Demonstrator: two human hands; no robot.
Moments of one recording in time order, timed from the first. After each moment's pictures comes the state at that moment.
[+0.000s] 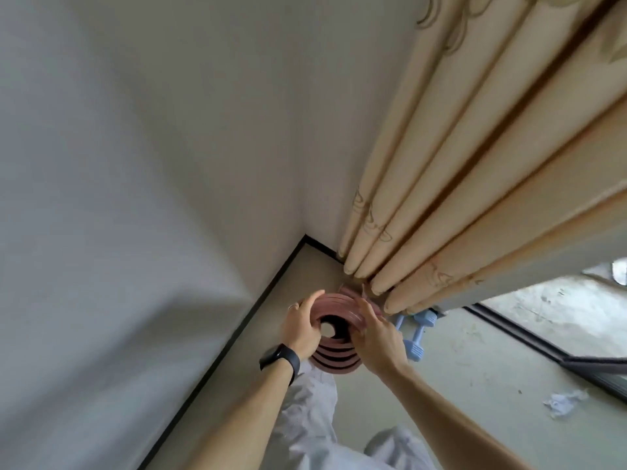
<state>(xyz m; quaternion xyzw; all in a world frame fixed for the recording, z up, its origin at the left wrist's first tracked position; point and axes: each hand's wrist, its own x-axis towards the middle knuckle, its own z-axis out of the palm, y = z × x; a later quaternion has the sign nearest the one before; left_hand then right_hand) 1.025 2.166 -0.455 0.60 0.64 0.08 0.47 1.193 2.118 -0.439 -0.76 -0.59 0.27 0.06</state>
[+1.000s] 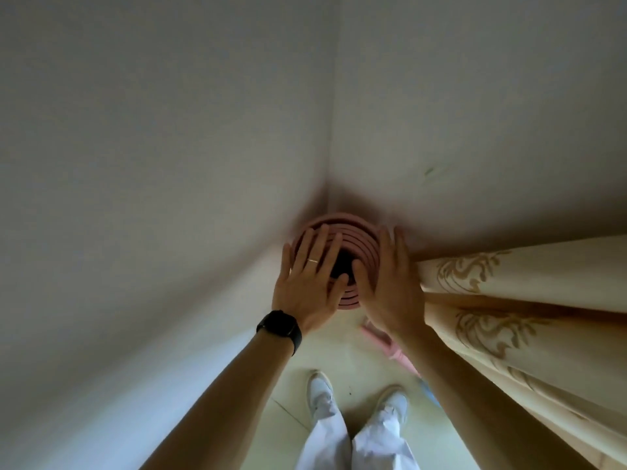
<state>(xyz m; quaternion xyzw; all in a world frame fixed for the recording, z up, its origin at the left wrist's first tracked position) 1.034 2.463 -0.663 0.81 0.56 0.03 0.16 1.199 2.447 -0.645 -0.76 -0.60 0.23 0.11</state>
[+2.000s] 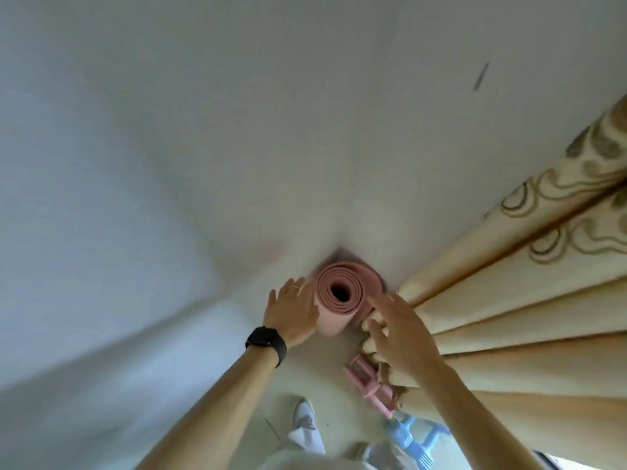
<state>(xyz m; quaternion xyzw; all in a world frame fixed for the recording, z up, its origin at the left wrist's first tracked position) 0.975 2.336 -0.353 0.68 0.68 0.00 0.29 1.205 2.320 -0.323 -0.60 -0.76 0.24 0.06</state>
